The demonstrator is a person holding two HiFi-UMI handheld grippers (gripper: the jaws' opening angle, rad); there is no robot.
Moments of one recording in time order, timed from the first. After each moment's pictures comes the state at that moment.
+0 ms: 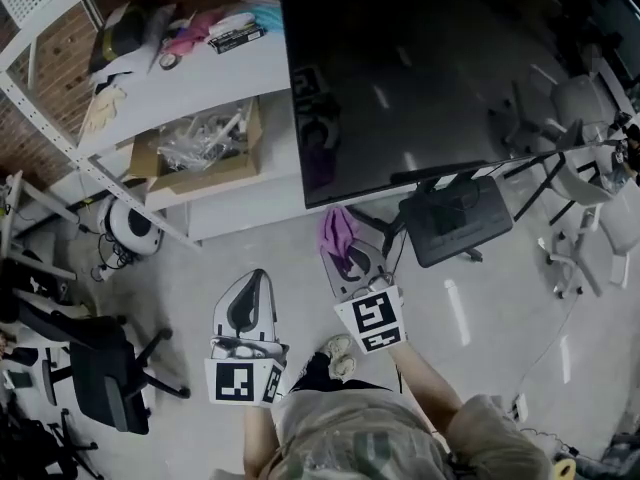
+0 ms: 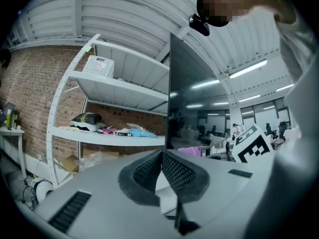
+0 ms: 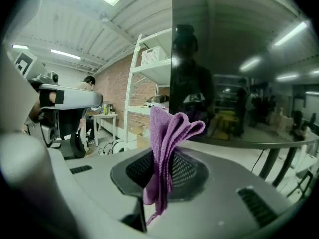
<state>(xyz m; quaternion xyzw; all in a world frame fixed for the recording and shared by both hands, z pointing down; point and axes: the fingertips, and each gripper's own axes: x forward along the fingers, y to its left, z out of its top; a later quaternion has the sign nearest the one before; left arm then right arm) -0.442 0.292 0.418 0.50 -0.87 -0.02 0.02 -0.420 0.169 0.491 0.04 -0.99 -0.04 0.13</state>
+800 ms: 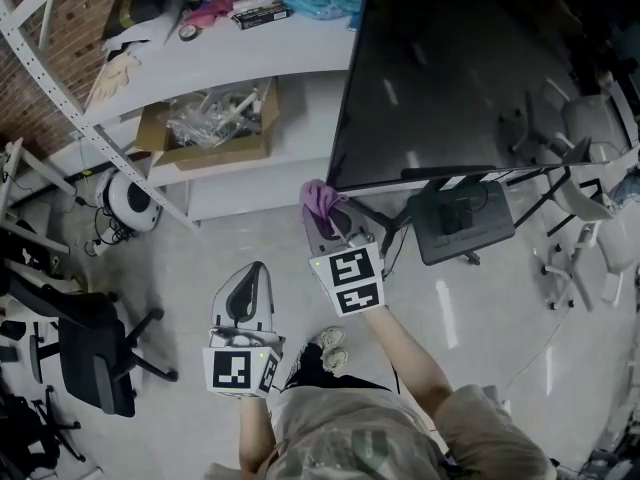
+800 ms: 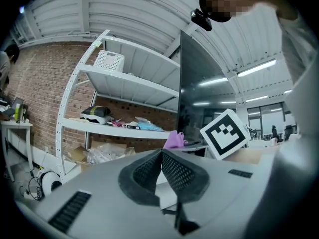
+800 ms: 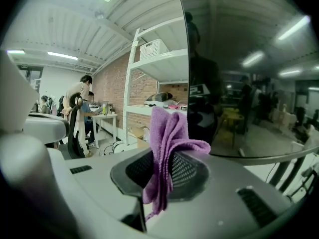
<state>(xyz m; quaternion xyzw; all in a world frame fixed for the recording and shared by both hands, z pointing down) -0.460 0.325 0.453 0.47 -0.88 -0.03 0.05 -0.498 0.188 0.489 0.03 -0.99 -0.02 0.15</state>
